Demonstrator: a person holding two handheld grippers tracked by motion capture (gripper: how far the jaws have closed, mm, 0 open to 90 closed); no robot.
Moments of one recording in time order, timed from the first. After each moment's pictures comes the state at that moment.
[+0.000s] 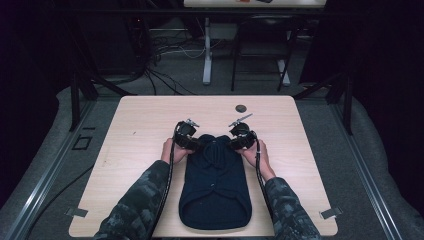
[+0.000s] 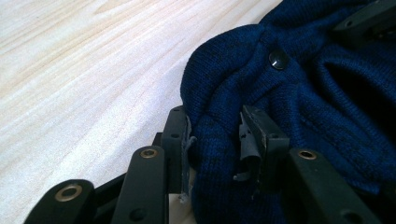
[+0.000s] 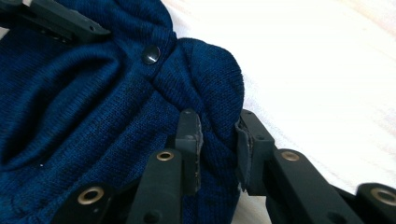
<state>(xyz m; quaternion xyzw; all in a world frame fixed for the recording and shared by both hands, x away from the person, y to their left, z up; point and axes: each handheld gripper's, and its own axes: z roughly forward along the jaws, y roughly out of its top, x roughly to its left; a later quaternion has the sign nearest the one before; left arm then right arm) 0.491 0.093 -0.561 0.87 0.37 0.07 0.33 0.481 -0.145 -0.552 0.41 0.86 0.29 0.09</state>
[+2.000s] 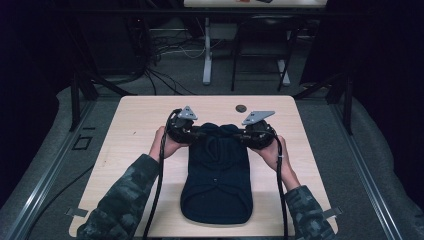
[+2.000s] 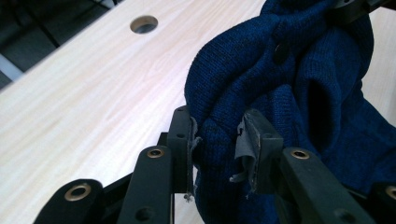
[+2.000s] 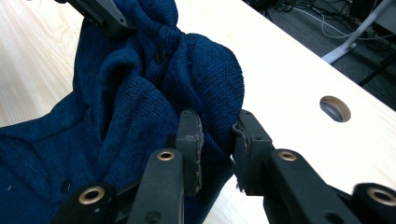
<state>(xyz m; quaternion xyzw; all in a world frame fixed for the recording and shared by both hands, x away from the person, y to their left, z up) 0.440 0.095 -0.456 0.88 0.24 0.14 0.39 0.408 -0.172 -0.451 0.29 0.86 0.37 0.20</state>
